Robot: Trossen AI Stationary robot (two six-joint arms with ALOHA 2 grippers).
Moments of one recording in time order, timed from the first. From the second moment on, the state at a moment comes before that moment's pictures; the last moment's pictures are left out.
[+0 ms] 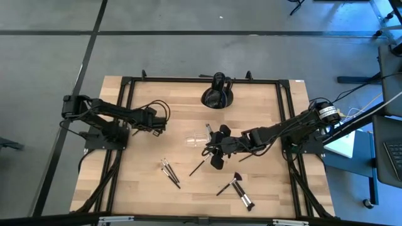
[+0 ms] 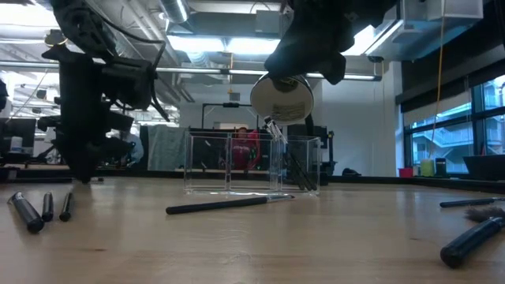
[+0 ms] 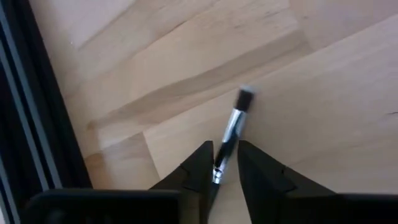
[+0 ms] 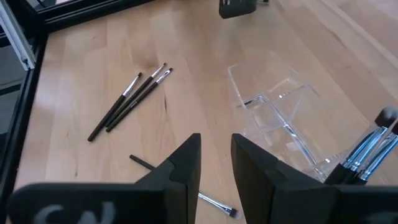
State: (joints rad) left arm 0.16 1.41 0.53 -0.80 -0.42 -1.01; right arm 0.29 1.58 1.05 -0.10 0.34 0.46
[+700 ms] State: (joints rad) left arm 0.12 1.31 0.59 -0.78 -0.50 -0.94; right arm 0.29 1.58 1.03 -0.13 0.43 0.50
